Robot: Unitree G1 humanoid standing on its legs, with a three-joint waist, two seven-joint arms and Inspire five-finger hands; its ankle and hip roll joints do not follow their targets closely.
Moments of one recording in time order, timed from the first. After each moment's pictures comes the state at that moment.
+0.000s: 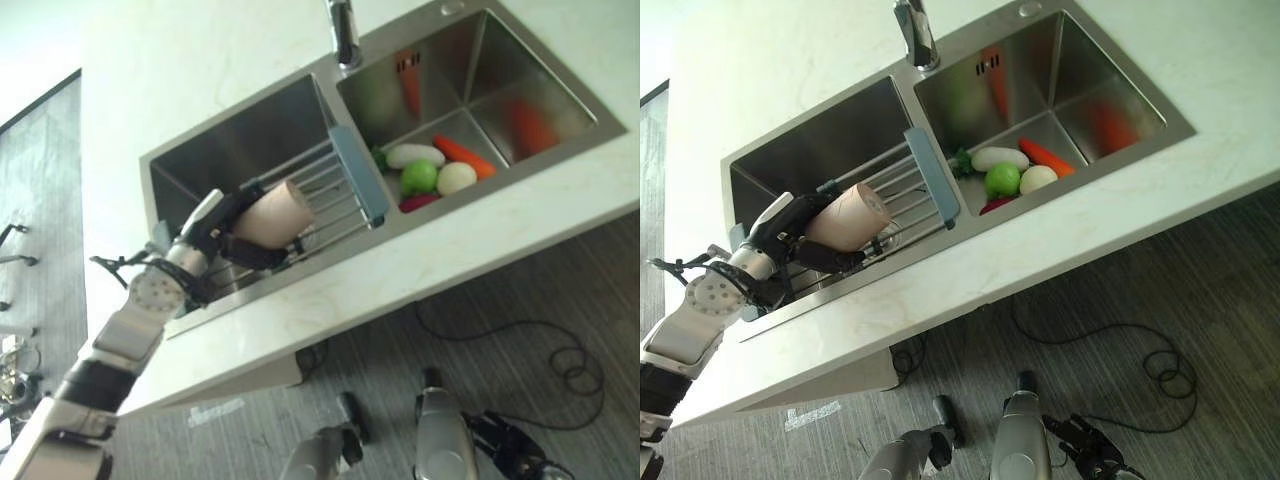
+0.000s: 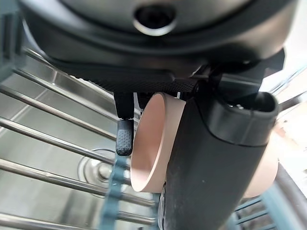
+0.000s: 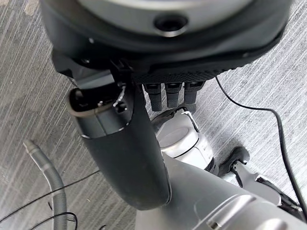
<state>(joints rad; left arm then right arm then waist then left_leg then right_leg) -0.39 0.86 -0.24 0.07 -0.27 0.07 -0.07 -0.02 -0.41 -0.04 1.16 0.67 0.01 0.25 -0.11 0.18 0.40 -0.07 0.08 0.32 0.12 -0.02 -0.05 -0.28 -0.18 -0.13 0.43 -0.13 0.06</state>
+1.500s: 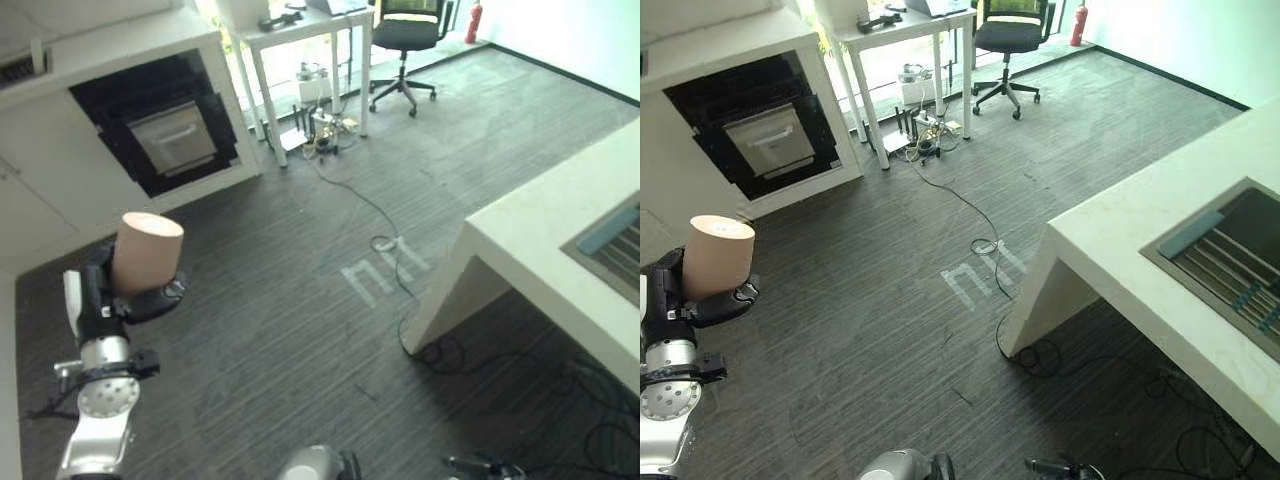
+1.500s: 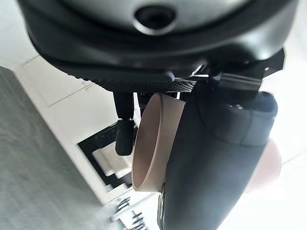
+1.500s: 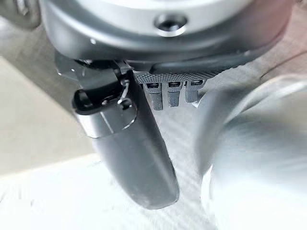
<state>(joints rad) 0.03 0.63 0.13 0.19 -0.15 -0.18 0.29 0.00 -0.28 -0.03 1.17 0.46 0.05 0.08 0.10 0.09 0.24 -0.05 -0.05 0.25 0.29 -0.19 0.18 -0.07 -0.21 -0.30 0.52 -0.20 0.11</state>
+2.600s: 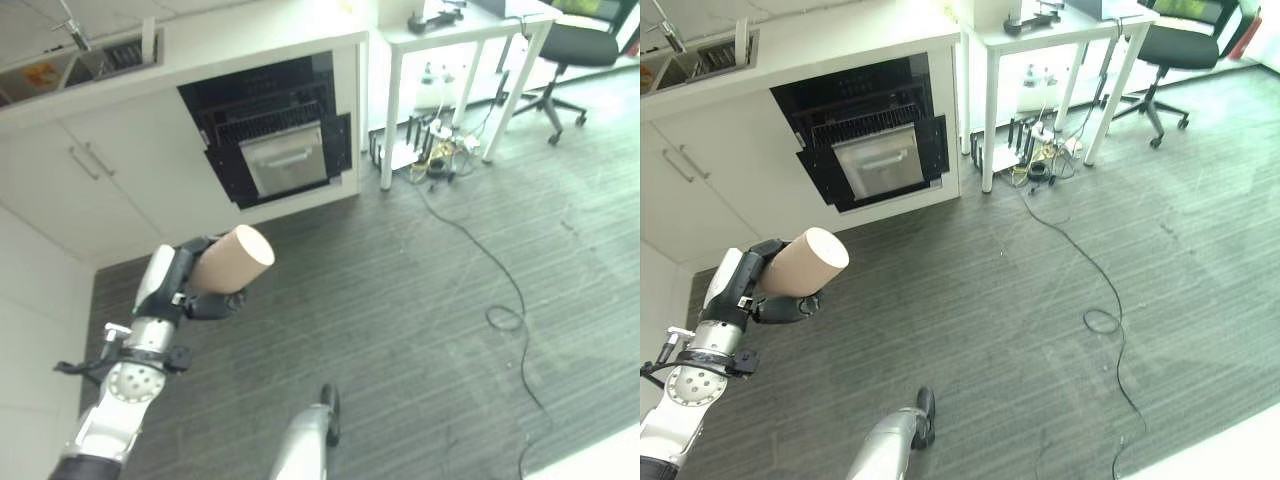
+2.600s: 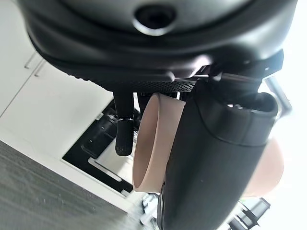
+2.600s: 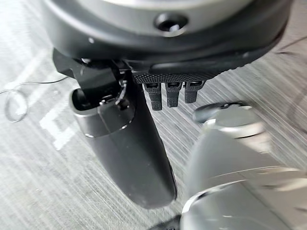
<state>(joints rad) 0.01 0.74 0.06 0.10 0.08 -0.24 0.14 0.03 -0.31 -0.06 1.31 0.51 0.09 0.12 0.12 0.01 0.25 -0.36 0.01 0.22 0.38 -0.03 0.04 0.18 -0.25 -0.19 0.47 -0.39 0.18</state>
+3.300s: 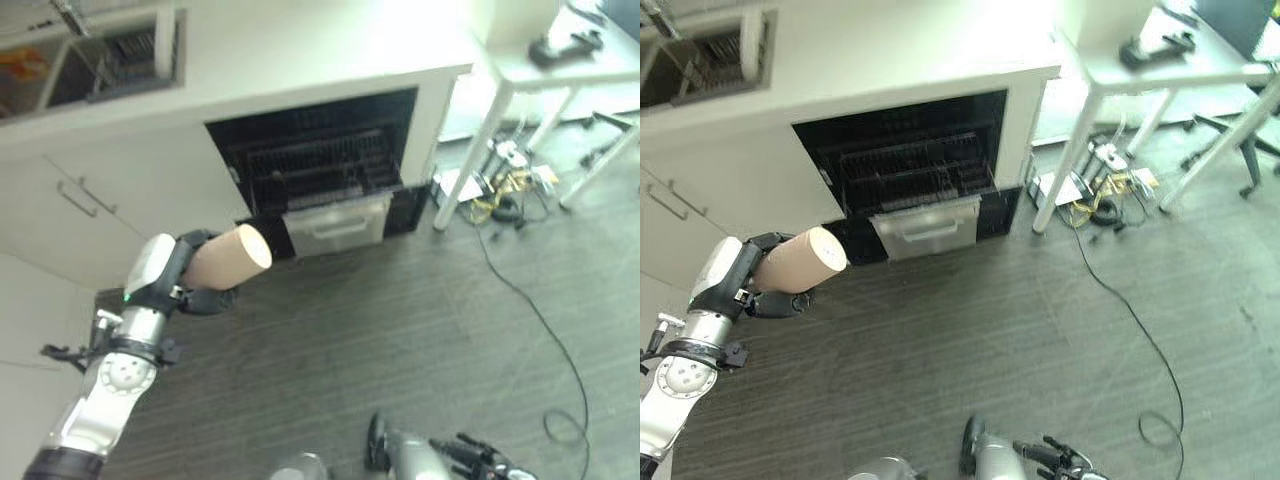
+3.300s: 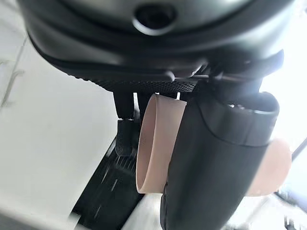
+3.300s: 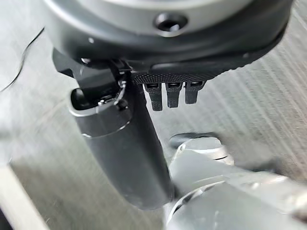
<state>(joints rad) -0.01 0.84 0.04 -0.01 0.12 -0.18 0.17 -0.03 -0.36 -0.03 1.23 0.49 0.01 0.19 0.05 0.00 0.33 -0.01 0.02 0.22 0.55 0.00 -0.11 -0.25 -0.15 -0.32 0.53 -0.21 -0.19</state>
